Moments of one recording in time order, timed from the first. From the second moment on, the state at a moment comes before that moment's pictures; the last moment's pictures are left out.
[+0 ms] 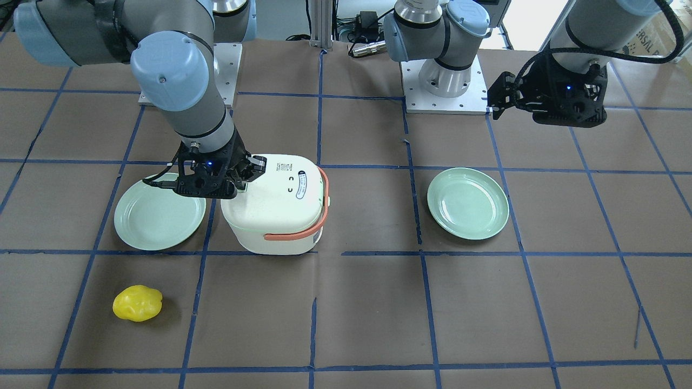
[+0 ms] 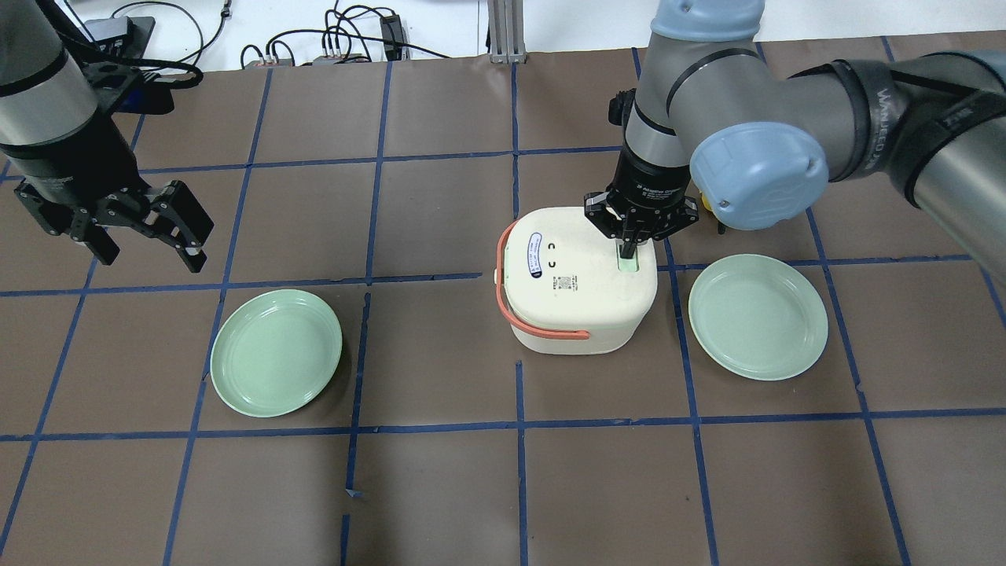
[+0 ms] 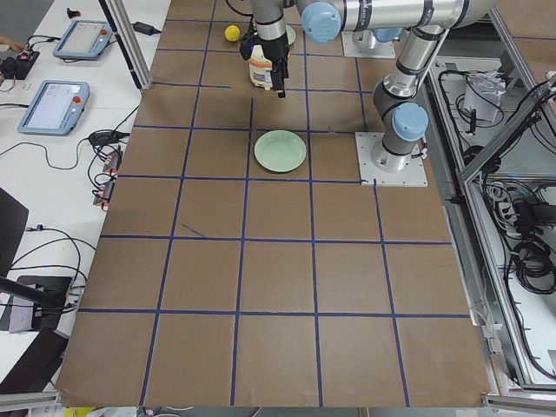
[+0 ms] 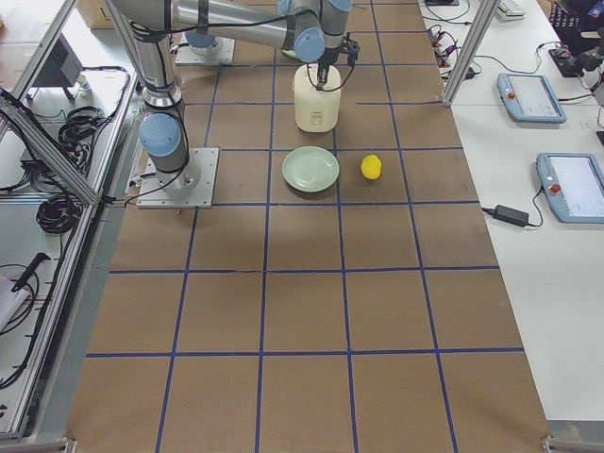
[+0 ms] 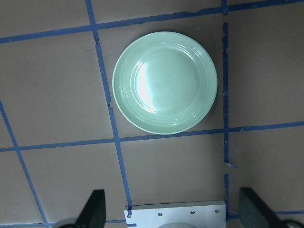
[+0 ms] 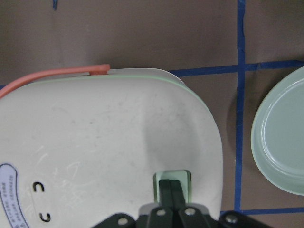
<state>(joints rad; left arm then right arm) -1.38 -1.52 -1.61 -1.78 1.69 0.28 1.72 -1.40 1.70 -1.77 -1.49 0.22</state>
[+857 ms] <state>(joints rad) -1.38 -1.52 -1.61 -1.78 1.69 0.28 1.72 -1.40 1.45 -1.64 -1.54 0.27</state>
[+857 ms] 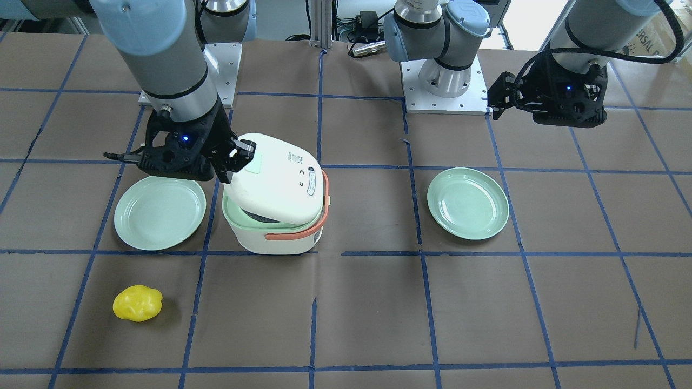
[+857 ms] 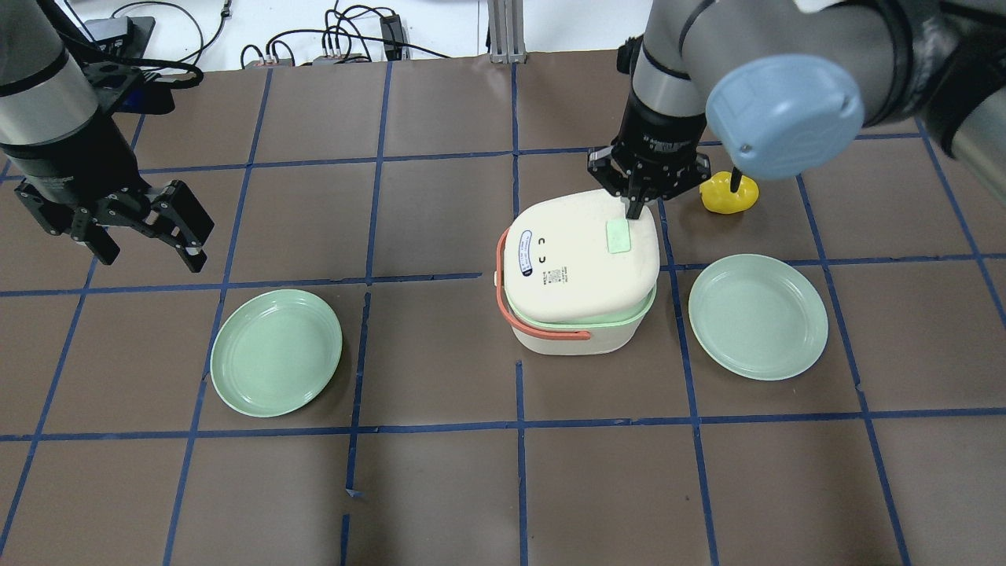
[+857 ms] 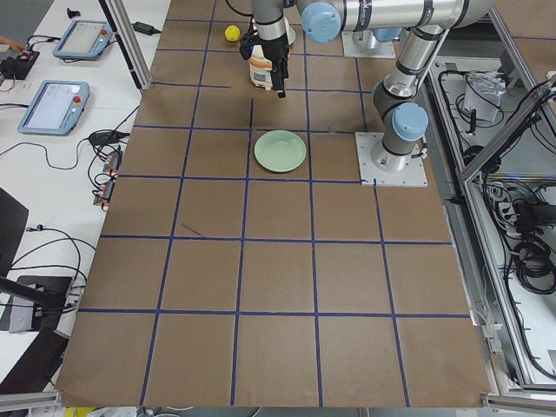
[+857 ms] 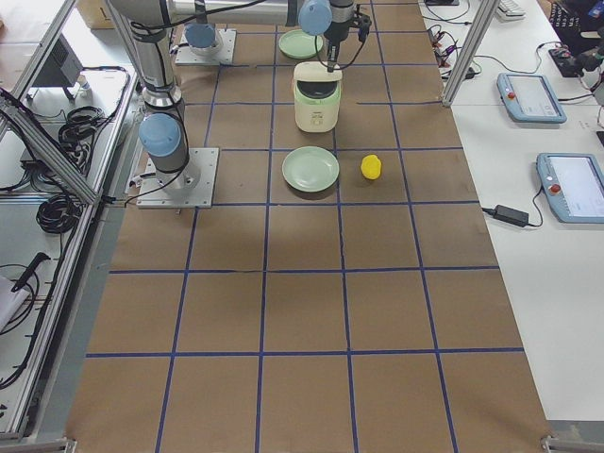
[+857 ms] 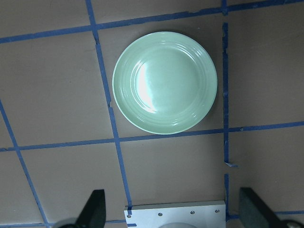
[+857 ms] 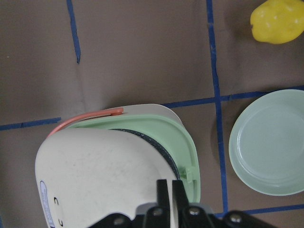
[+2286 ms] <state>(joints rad) -1.38 -1.52 -1.61 -1.78 1.69 0.28 1.61 -1.39 1.36 -1.56 -1.51 0.04</state>
